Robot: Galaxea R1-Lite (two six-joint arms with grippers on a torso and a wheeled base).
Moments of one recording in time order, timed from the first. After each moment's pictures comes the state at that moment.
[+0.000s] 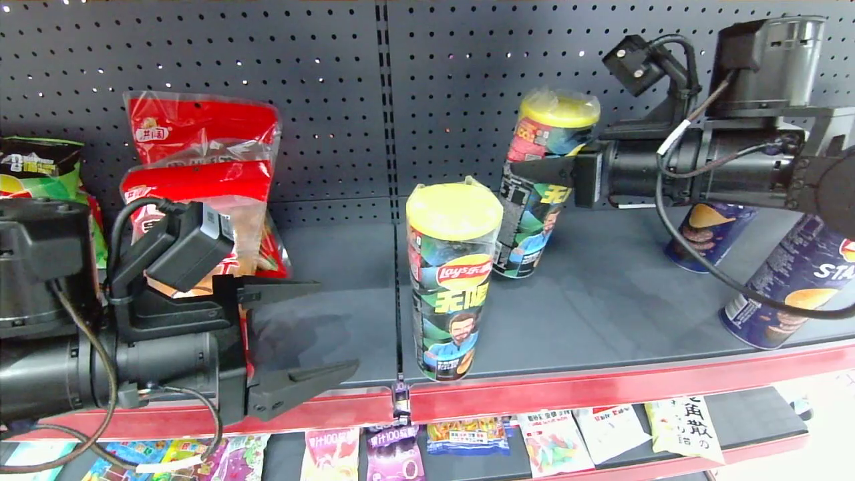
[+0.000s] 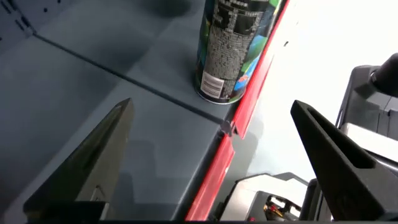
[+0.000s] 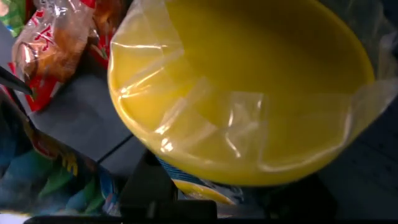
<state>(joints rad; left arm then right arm) -0.42 1.35 -0.60 -0.41 -0.58 0.21 0.44 1.72 -1.34 -0.18 0.40 -0.14</state>
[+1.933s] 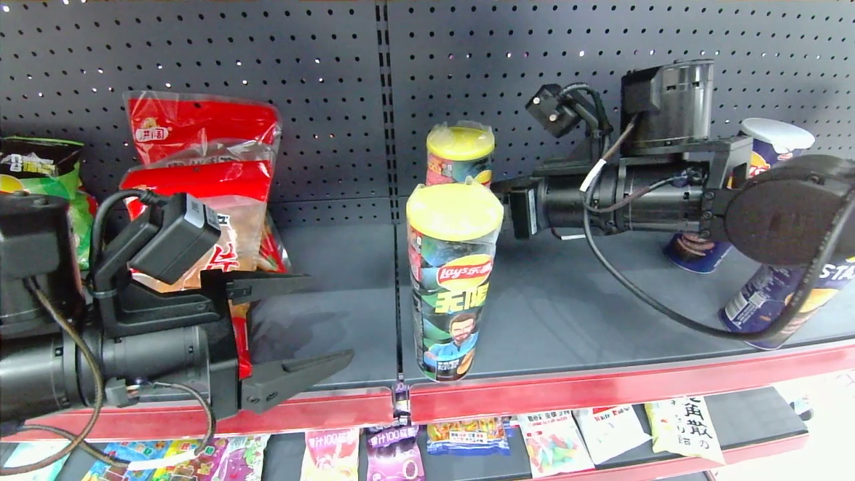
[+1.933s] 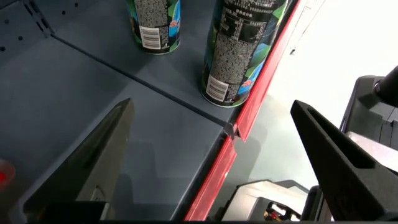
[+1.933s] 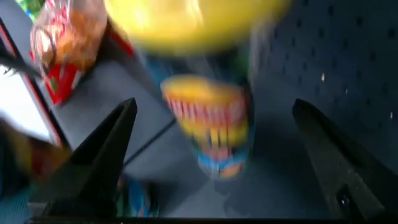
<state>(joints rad) -0.42 1.33 -0.60 -0.41 -0.56 0.18 0.55 1.80 -1.34 -0.17 0.35 -0.07</state>
